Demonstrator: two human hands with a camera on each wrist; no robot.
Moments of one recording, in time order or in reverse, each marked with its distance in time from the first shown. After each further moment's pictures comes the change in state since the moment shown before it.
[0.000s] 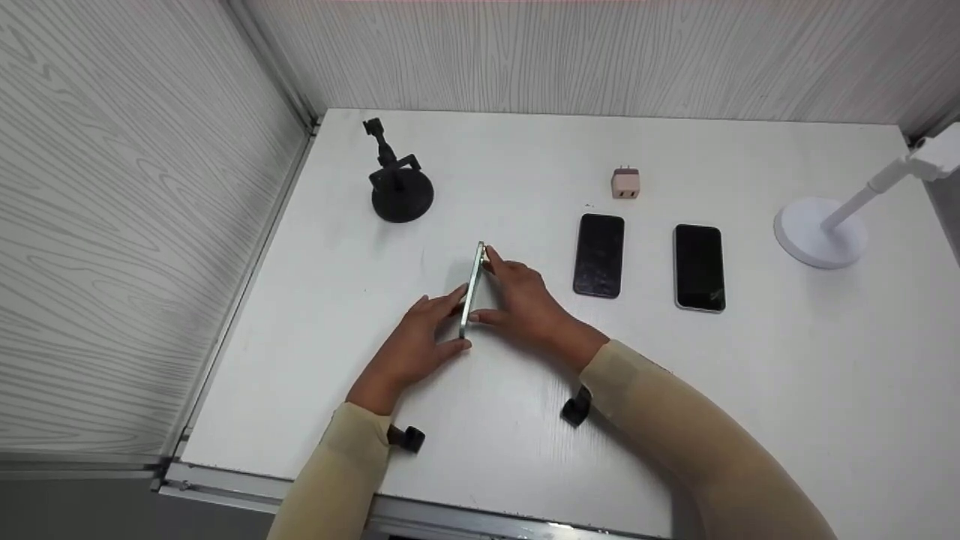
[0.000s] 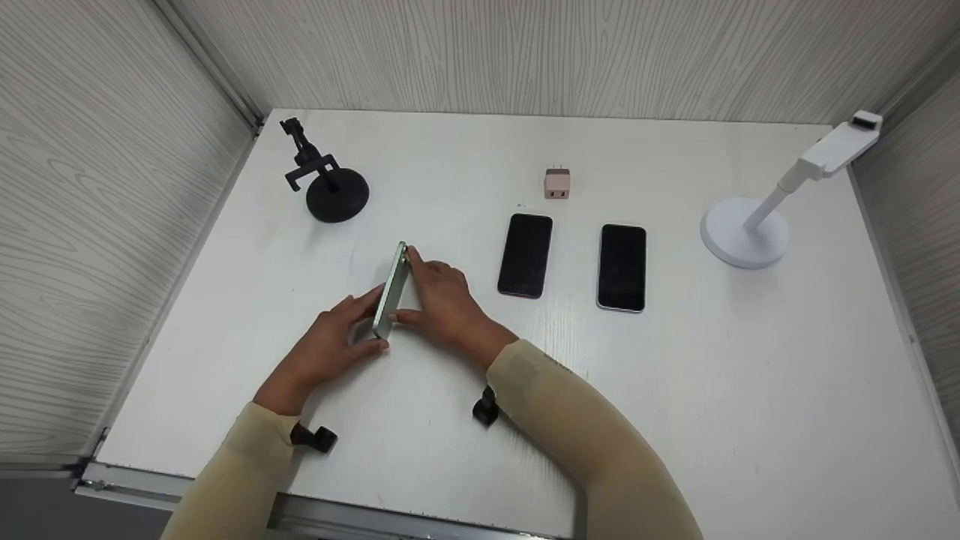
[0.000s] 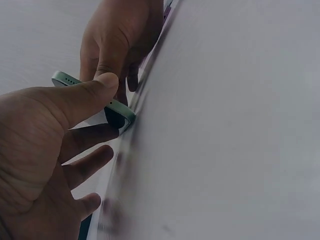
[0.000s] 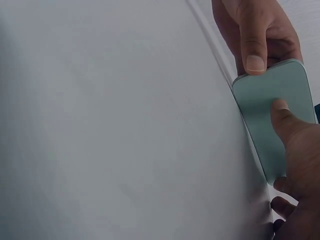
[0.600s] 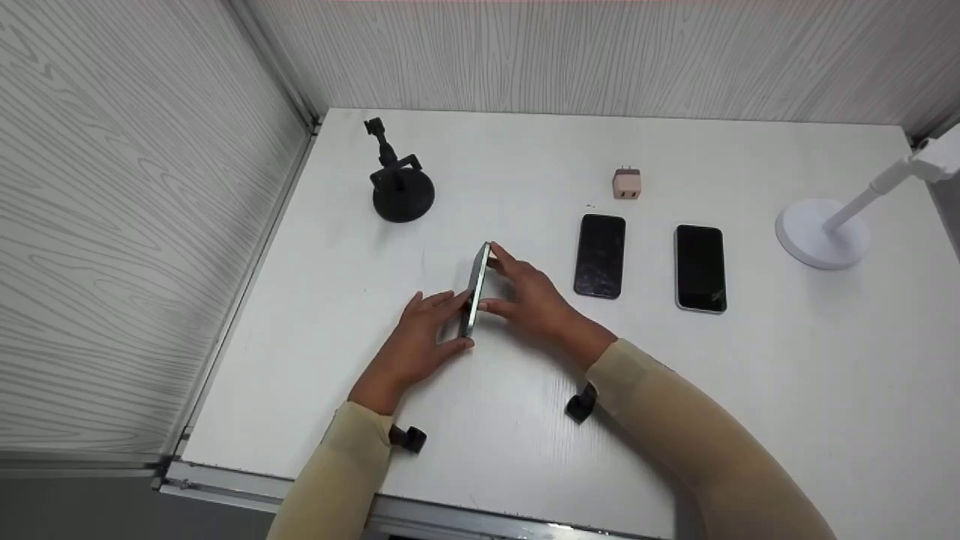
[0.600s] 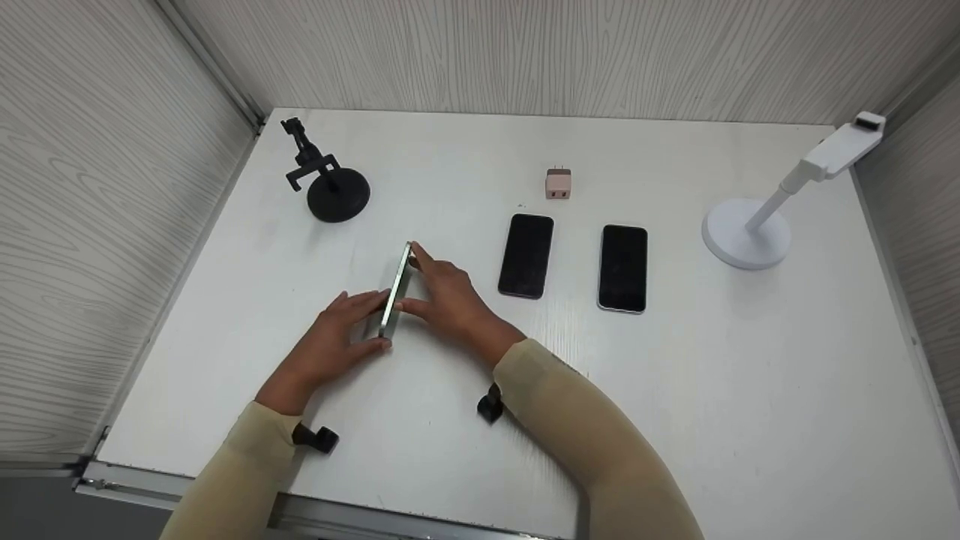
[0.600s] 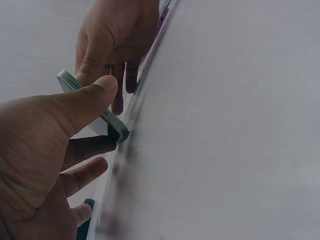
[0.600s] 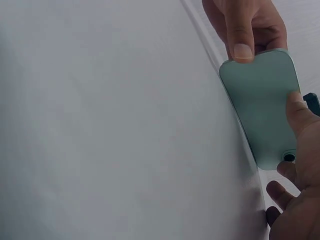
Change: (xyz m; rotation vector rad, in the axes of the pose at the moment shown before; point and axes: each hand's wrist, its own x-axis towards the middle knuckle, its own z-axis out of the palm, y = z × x) left_hand 0.002 0.003 0.001 0.077 -0.005 -0.030; right_hand -0.004 0.009 -0.010 0.200 0.019 -0.013
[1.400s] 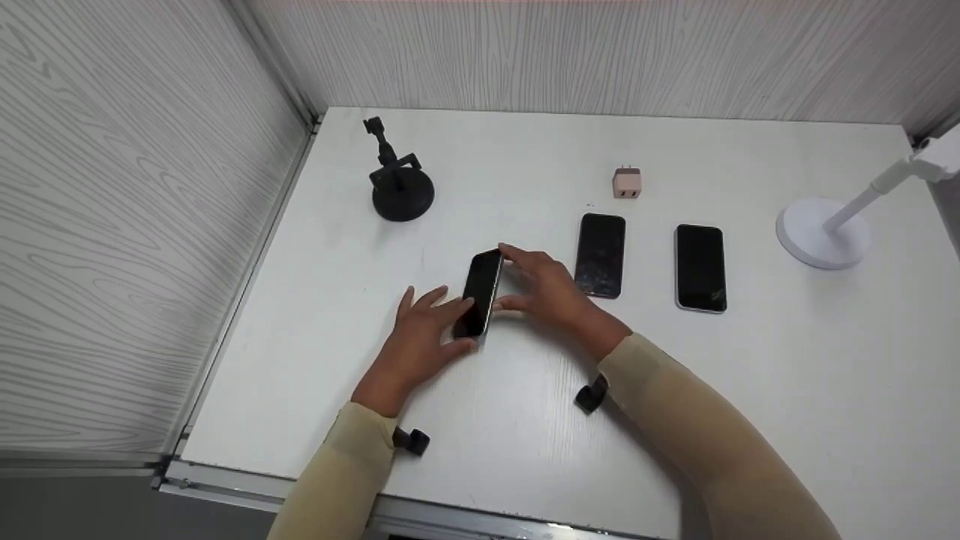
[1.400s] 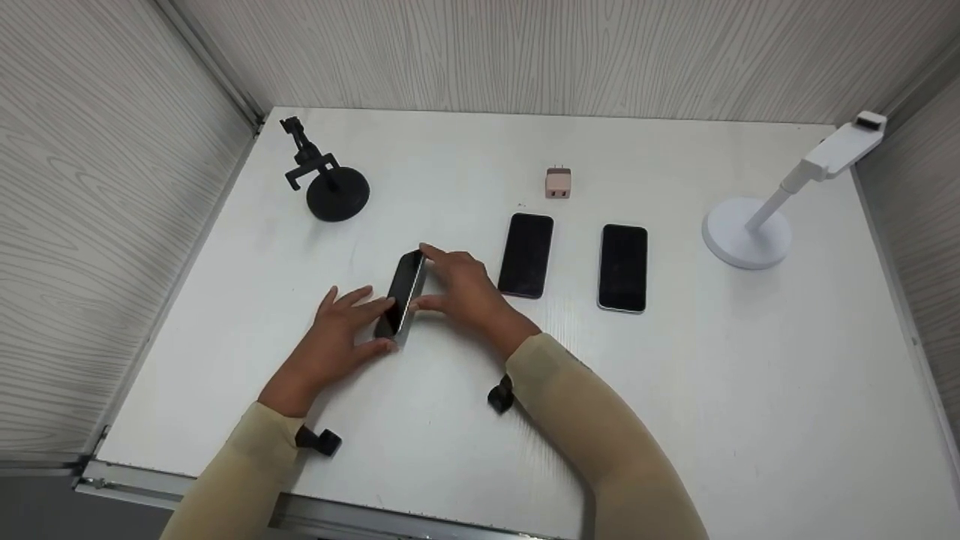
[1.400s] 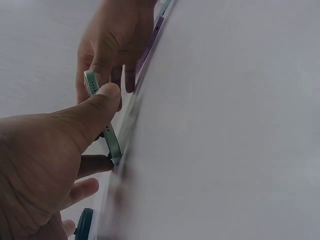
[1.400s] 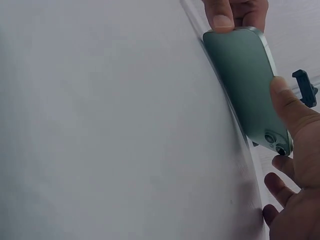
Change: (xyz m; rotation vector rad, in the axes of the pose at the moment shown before) left_hand 0.000 0.004 0.004 0.176 0.034 0.026; right_hand -0.001 0.015 -0.022 -0.075 0.031 0.000
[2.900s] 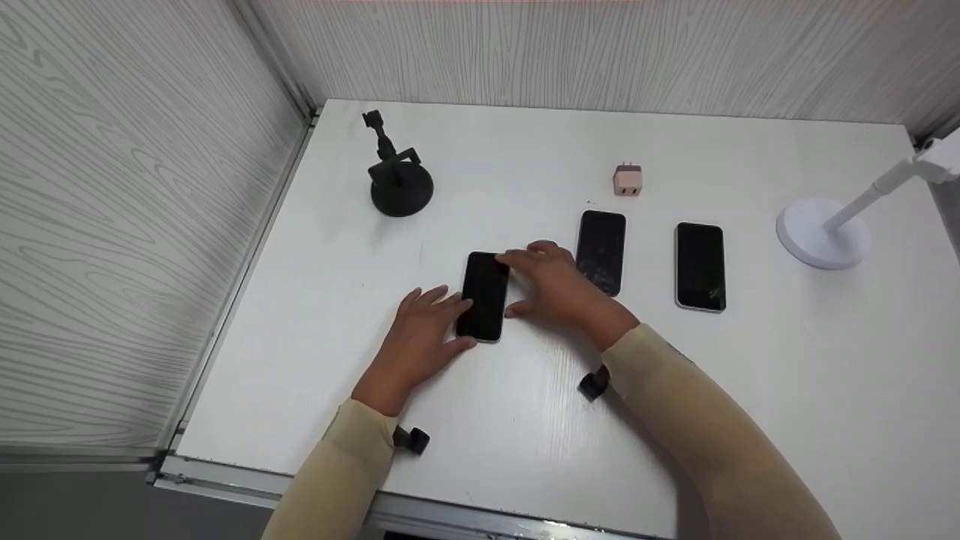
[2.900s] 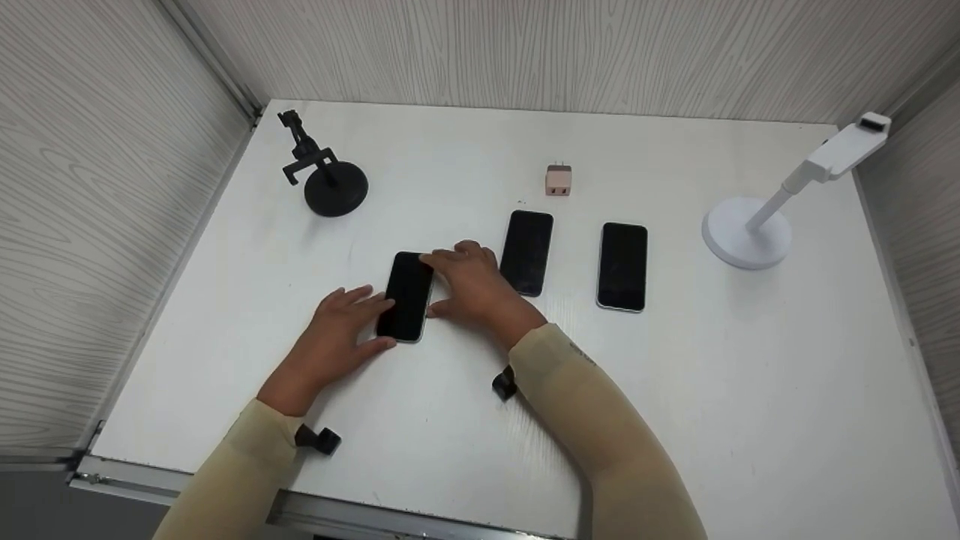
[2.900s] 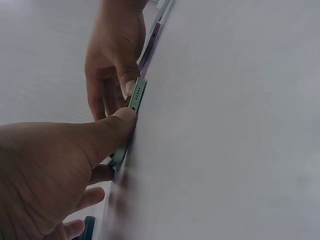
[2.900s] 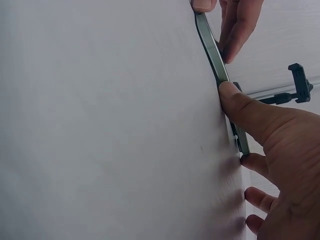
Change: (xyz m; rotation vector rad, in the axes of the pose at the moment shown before) left_hand 0.000 0.004 0.005 0.141 -0.022 0.003; right_hand 0.001 0.000 -0.014 -0.357 -0.166 -0.017
